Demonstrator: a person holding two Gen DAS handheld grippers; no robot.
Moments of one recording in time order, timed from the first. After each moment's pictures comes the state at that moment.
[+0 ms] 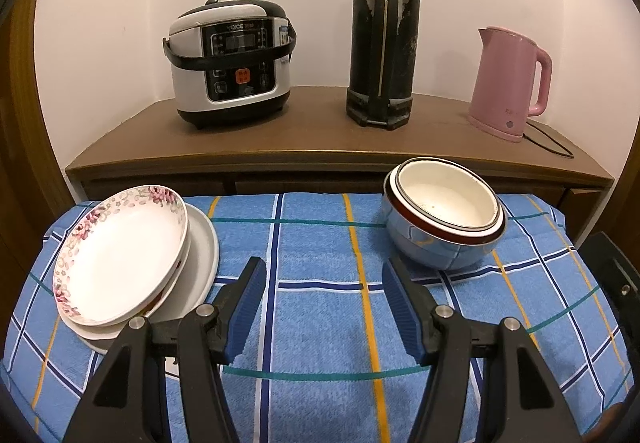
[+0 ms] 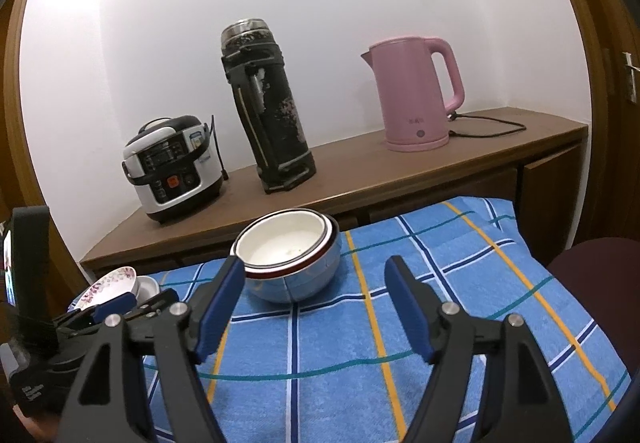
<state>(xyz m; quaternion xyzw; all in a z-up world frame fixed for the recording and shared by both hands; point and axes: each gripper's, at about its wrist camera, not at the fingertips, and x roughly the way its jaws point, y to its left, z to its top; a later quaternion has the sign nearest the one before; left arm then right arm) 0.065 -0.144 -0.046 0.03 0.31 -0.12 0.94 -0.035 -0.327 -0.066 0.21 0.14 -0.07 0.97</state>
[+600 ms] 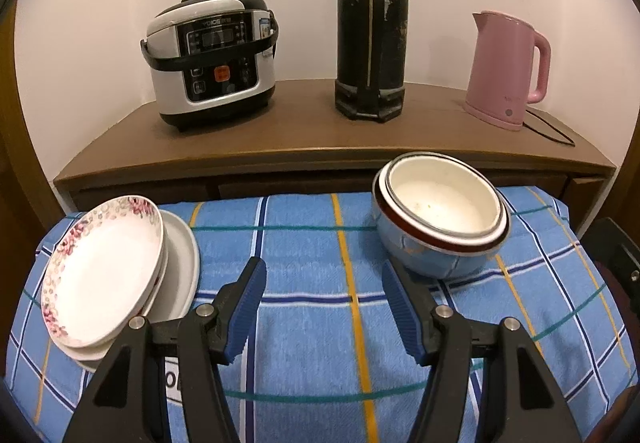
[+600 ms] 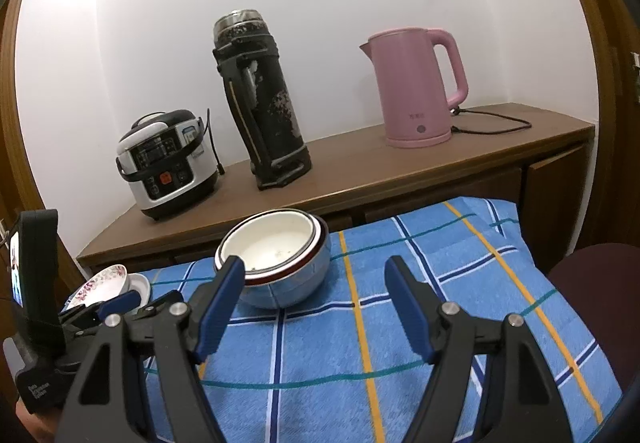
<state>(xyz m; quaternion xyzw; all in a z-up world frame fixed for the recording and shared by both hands) 0.088 -0.161 -0.047 0.04 0.33 -0.13 0.94 -0.019 -0.346 -0.065 0.20 0.15 -0.06 0.97</state>
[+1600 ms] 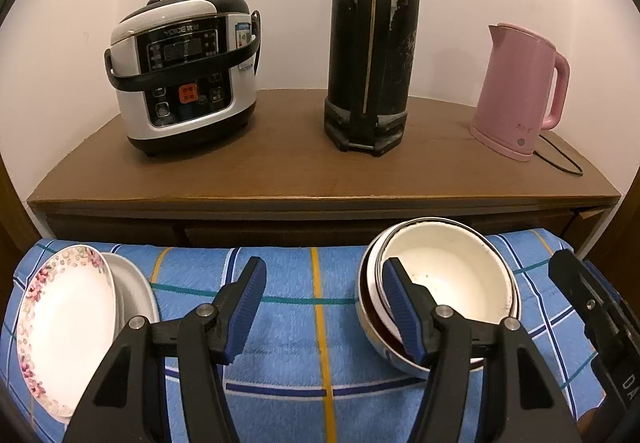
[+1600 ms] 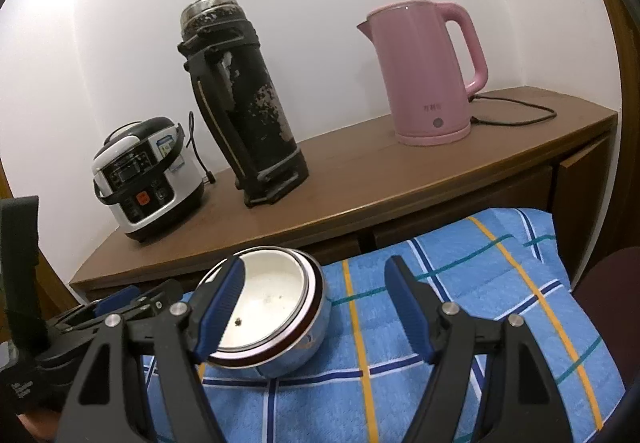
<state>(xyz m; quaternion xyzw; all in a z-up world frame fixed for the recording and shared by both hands) 0.155 -0.191 -0.038 0.03 0.33 -0.14 0.93 0.060 -0.377 -0.066 0.23 0.17 -0.05 0.96</state>
